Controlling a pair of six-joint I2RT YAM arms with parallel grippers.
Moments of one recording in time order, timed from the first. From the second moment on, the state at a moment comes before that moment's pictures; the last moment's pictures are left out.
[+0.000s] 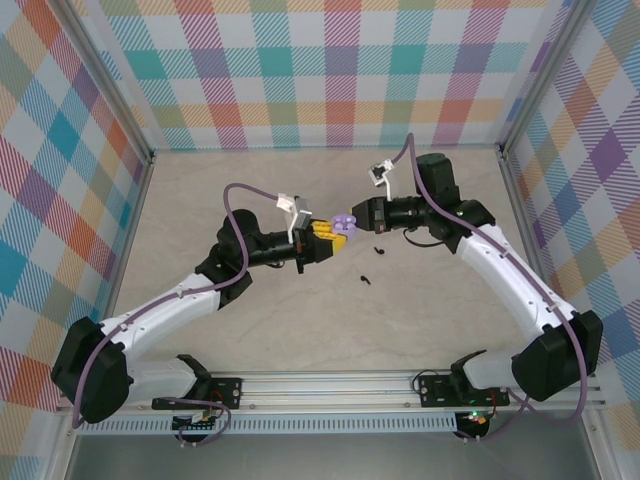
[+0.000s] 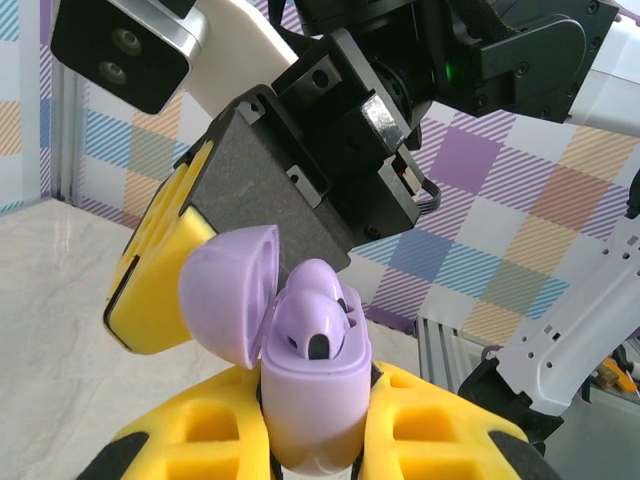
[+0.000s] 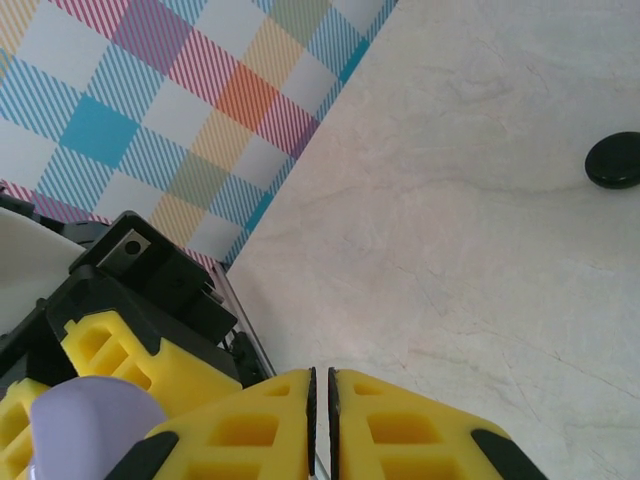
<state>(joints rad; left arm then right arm) -0.67 1.22 0.80 0.46 0.69 -0.30 0.44 1.32 1.26 -0.52 -0.81 0.38</state>
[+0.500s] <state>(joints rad) -0.68 1.28 0.80 0.42 0.61 -0.34 0.43 1.27 1.24 -0.52 -0.73 0.39</state>
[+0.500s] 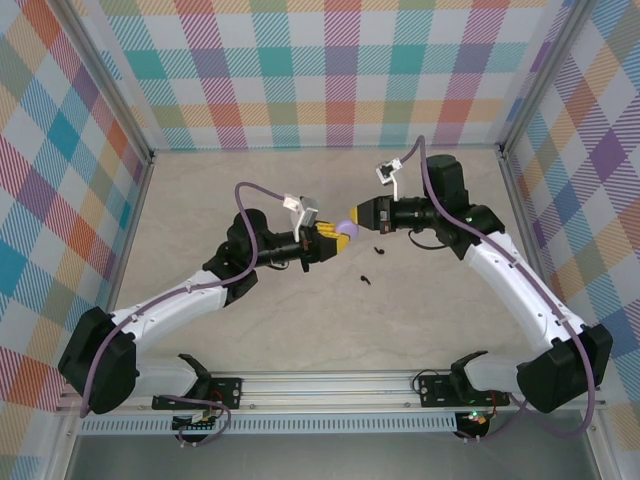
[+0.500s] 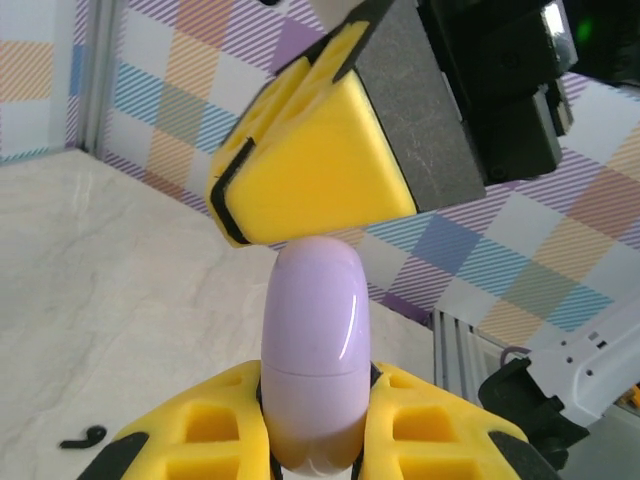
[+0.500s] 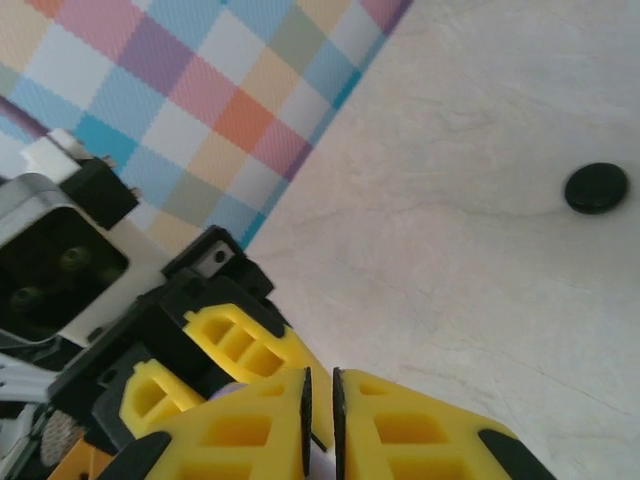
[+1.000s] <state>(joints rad) -0.61 1.55 1.02 0.18 0.43 -0.48 0.43 1.16 1.20 -0.70 -0.37 0.36</state>
